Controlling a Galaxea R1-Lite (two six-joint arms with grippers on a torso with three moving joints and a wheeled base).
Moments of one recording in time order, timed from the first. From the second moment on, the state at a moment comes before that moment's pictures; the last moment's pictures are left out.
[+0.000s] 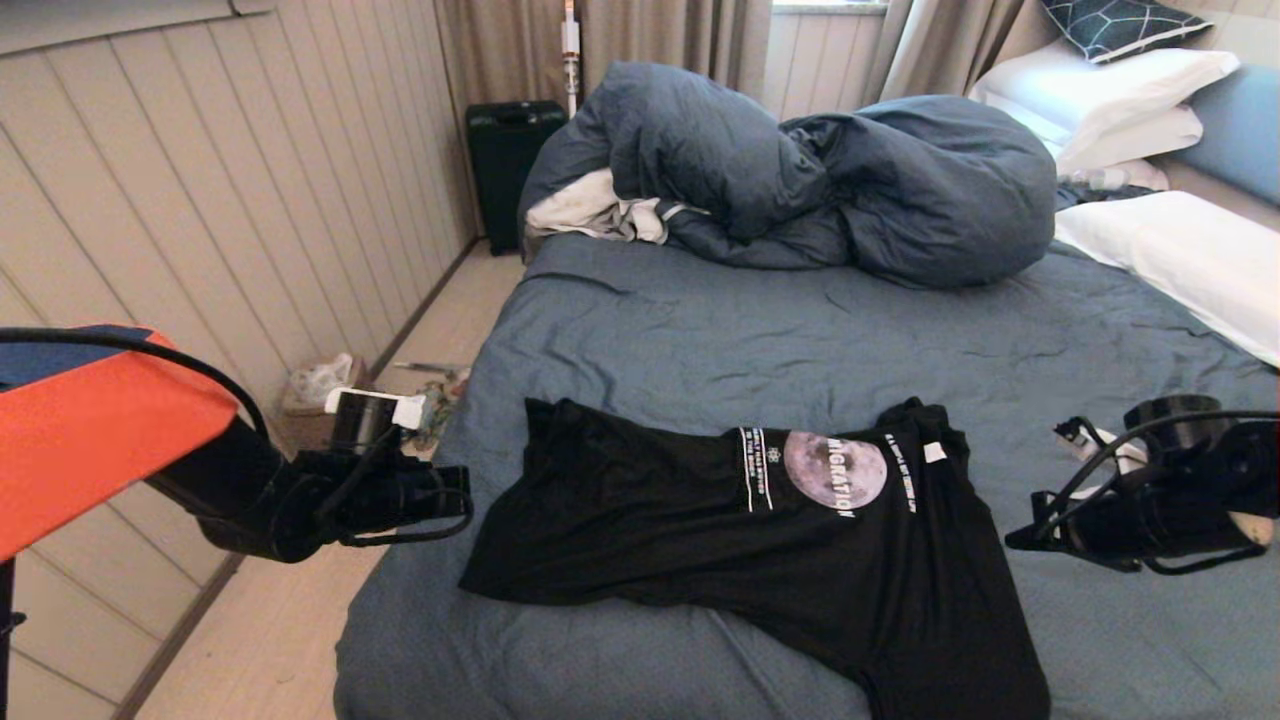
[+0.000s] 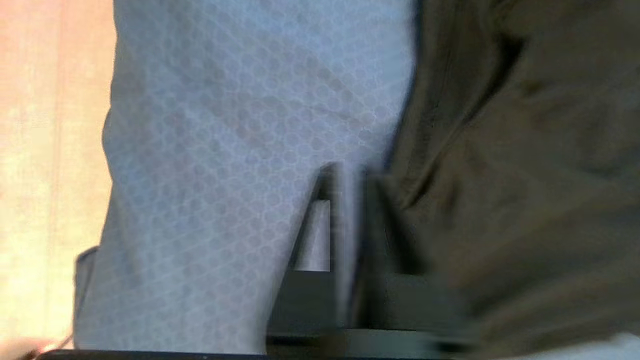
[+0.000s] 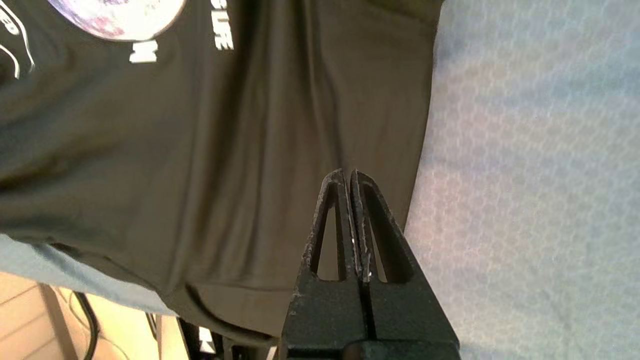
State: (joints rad) left arm -0.26 2.15 -0.92 -0.56 -0.07 -0.27; right arm -0.37 2.00 -0.99 0.04 0.41 -0.06
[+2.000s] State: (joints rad) left arm -0.47 2.14 -0.77 -0.46 -0.02 -0.34; right arm -0.37 1.98 -0.96 0.00 0.40 -0.06
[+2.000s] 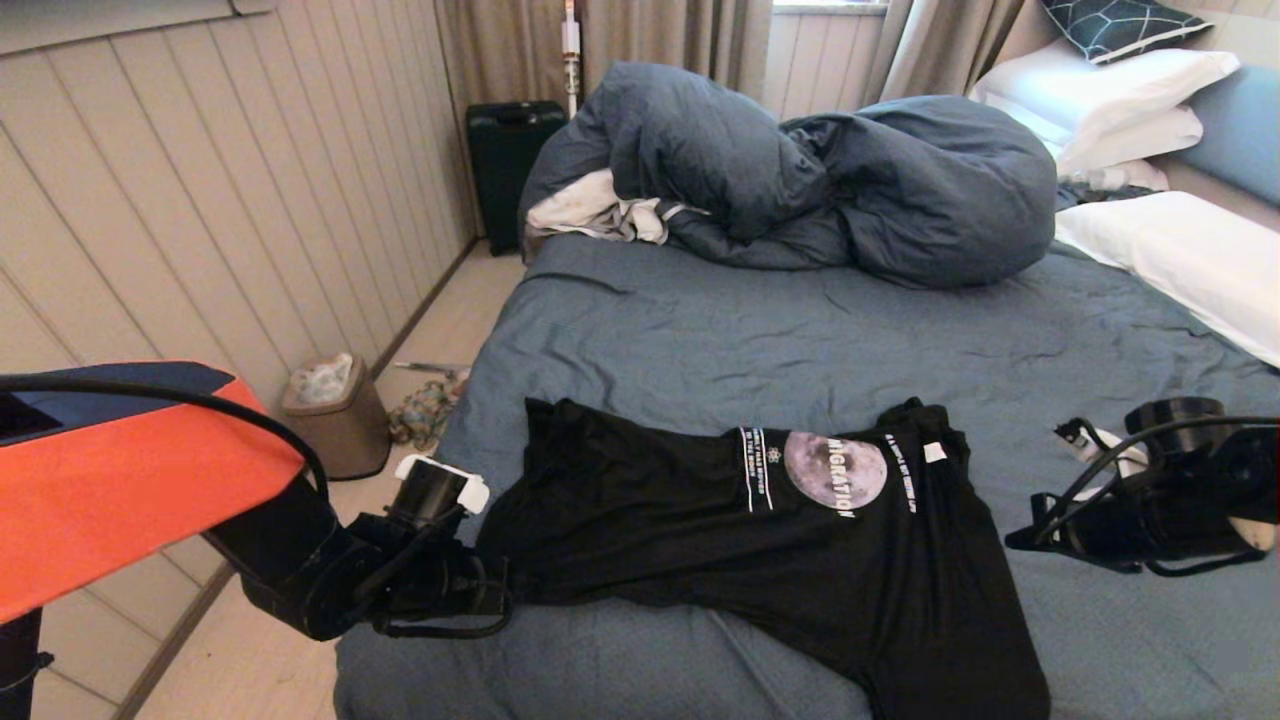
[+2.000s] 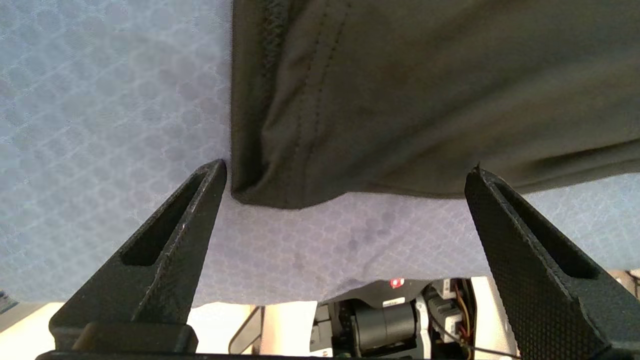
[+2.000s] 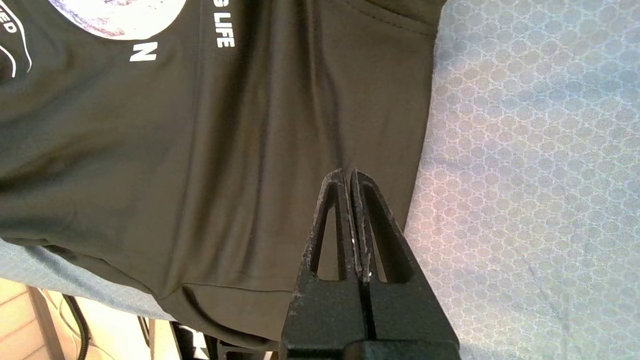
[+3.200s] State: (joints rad) left arm -0.44 2.18 -0.81 -0.47 -0.01 -0.34; right arm -0.33 1.99 -0.93 -0.02 0.30 -0.06
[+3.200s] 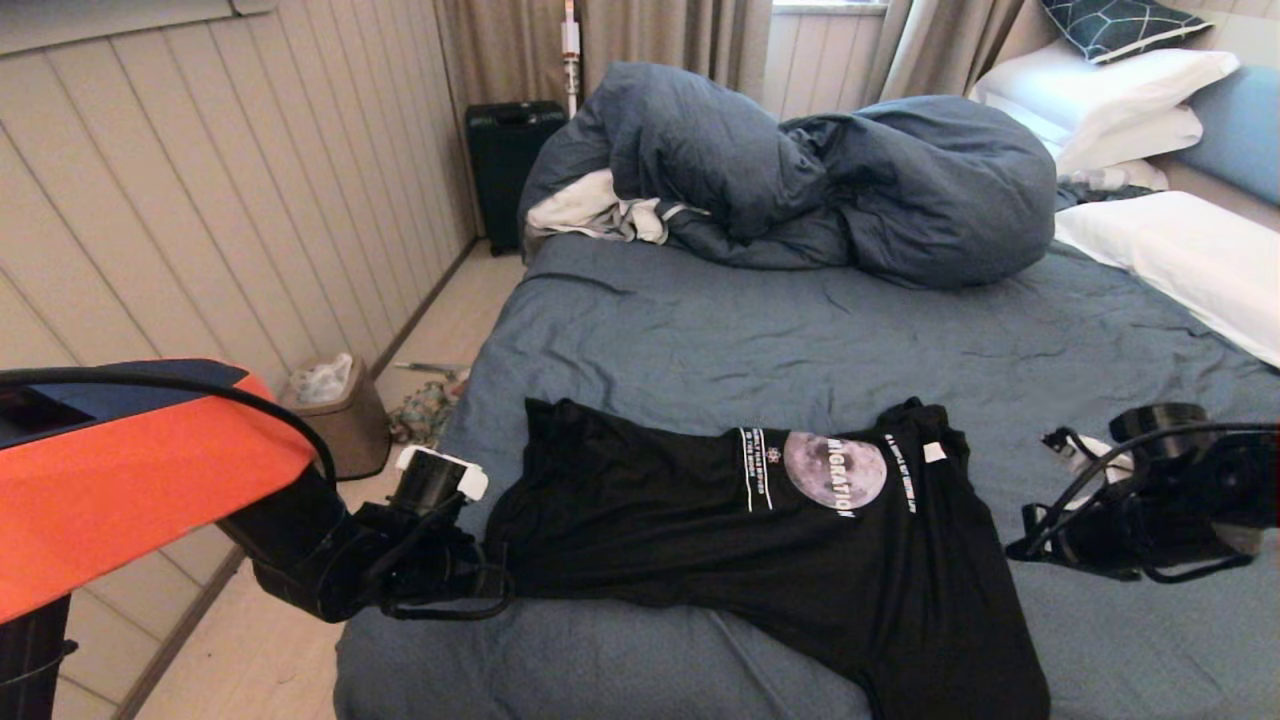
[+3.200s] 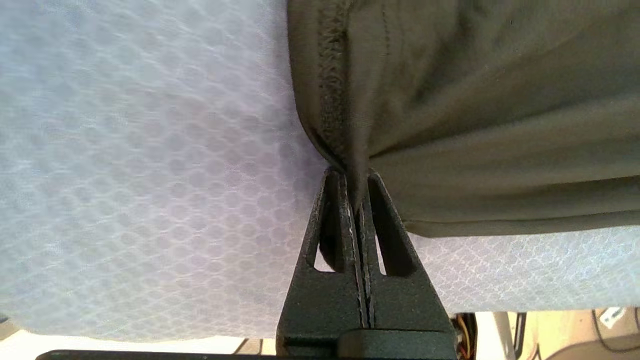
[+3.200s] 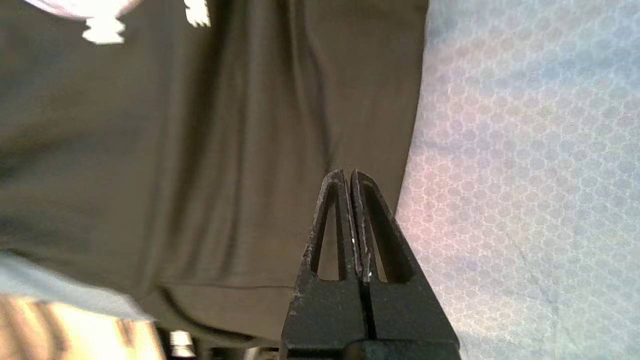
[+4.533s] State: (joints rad) left arm -0.44 2.17 -0.79 -0.48 0.02 -0.34; right arm -0.23 2.11 -0.83 -0.14 0.21 -0.14
